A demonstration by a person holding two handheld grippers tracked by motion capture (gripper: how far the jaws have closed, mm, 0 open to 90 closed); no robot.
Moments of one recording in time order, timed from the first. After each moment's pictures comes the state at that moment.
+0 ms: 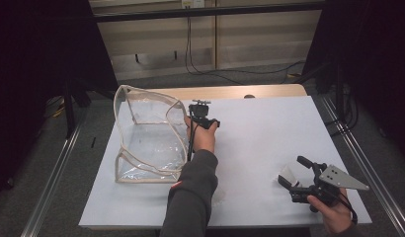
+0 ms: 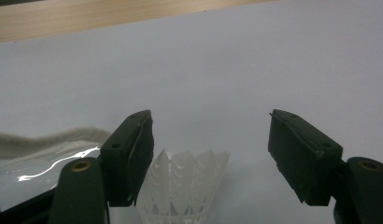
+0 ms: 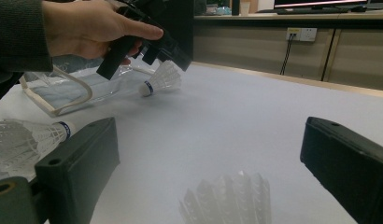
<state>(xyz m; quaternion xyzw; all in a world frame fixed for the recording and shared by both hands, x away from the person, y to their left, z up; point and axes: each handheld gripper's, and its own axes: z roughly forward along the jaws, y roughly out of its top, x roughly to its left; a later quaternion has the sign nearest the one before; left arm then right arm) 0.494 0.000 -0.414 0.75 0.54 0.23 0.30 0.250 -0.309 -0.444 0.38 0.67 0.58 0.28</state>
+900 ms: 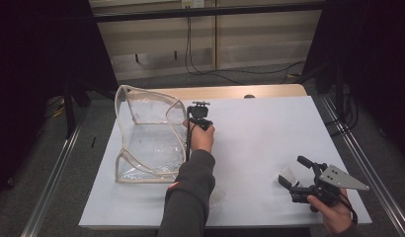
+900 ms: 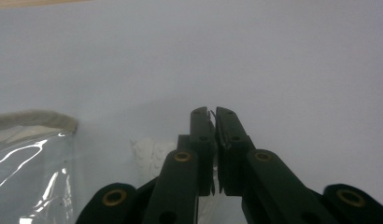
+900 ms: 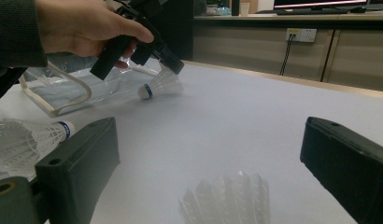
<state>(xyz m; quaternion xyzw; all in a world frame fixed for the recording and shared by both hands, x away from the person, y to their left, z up) 0.489 0.004 -0.412 0.77 0.53 0.15 0.33 0.250 -0.309 -0.444 0.38 0.67 0.58 0.28</state>
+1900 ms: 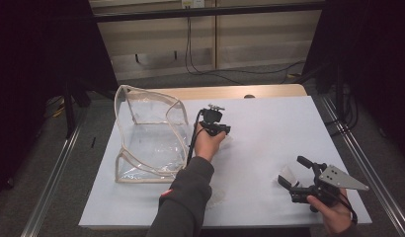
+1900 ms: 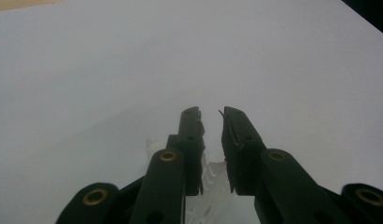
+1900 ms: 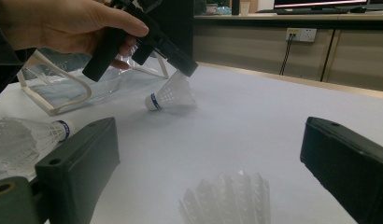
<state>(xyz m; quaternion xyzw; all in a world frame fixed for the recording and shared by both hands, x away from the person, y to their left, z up) 0.464 -0.022 -0.404 0.81 0.42 0.07 0.39 0.250 -0.308 -0.444 0.38 0.67 0.58 0.28</state>
